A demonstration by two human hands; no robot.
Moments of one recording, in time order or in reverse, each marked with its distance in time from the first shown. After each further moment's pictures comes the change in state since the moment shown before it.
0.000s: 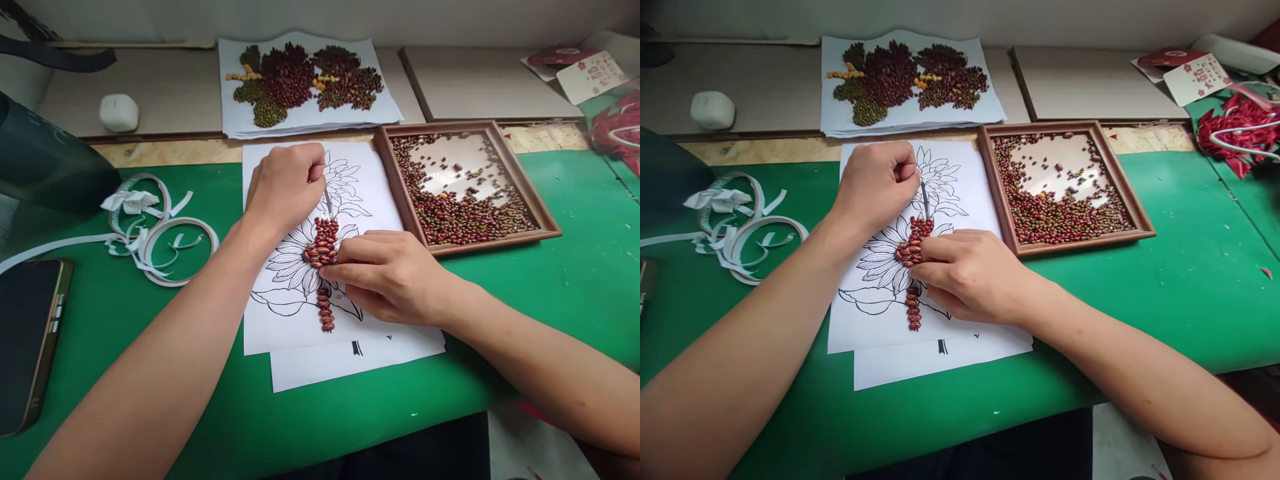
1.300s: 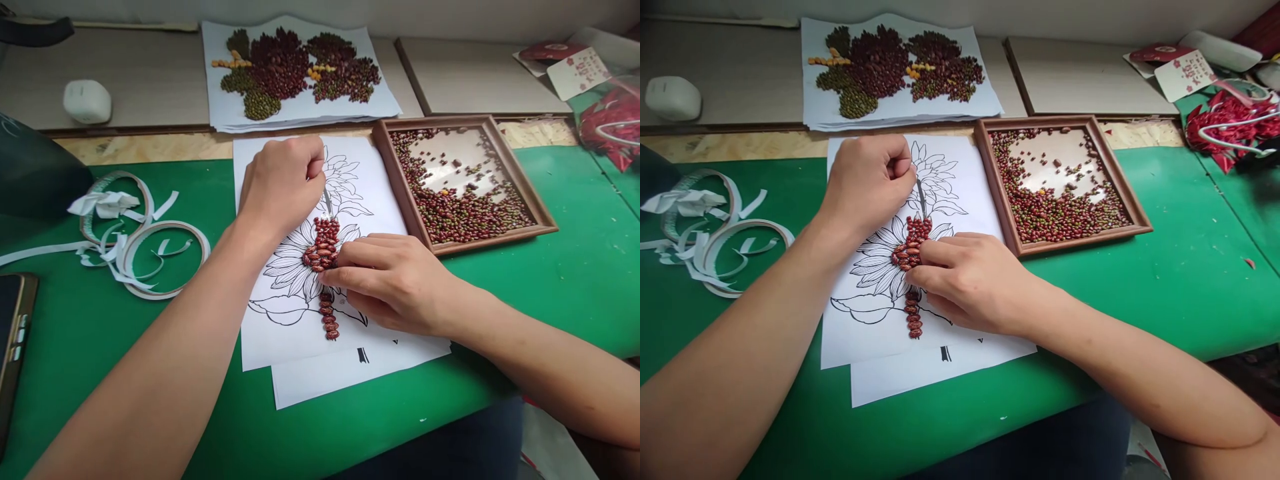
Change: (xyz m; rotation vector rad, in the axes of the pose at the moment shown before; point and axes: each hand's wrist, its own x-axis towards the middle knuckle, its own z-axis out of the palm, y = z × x) left_hand 0.000 -0.001 0.000 -0.065 0.018 -0.002; right_hand 0.002 -0.005 -0.001 0.023 -0.065 0.063
